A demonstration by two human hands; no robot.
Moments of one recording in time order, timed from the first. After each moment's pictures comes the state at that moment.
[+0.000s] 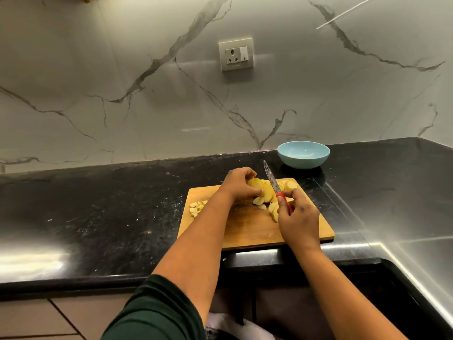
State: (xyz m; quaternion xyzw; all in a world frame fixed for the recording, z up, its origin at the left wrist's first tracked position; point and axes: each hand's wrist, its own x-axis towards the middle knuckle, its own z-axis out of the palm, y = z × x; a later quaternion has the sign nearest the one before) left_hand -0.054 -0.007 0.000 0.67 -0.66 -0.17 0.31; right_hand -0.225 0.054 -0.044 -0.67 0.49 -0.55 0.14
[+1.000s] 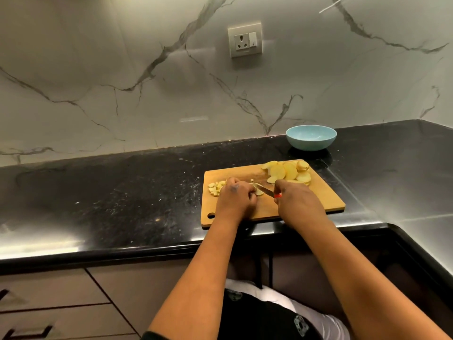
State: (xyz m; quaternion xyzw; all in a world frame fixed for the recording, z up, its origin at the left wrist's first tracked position) left_hand -0.046 0.109 -0.035 0.70 -0.65 0.00 0.29; right_hand -0.199 0.118 0.002 -0.78 0.59 -0.20 0.08
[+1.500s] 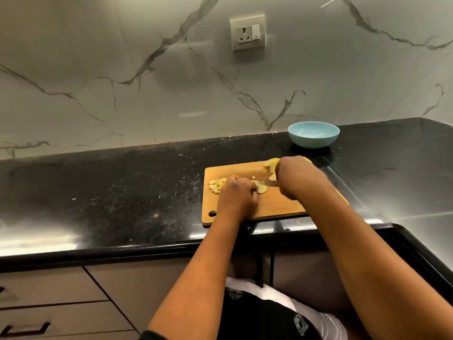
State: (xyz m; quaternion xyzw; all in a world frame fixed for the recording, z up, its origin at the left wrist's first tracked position) left_hand -0.044 0.106 -0.038 0.69 -0.67 0.03 0.28; right_hand -0.183 0.104 0.060 -0.80 0.60 -0.06 0.05
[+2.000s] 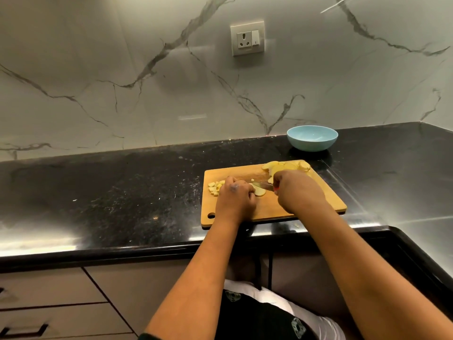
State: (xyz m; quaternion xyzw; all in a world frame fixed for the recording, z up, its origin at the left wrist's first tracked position) left_hand -0.044 0.107 -0.039 0.70 -0.66 0.04 0.28; right_hand -0.192 0.106 0.030 -0.80 0.58 -0.15 0.07
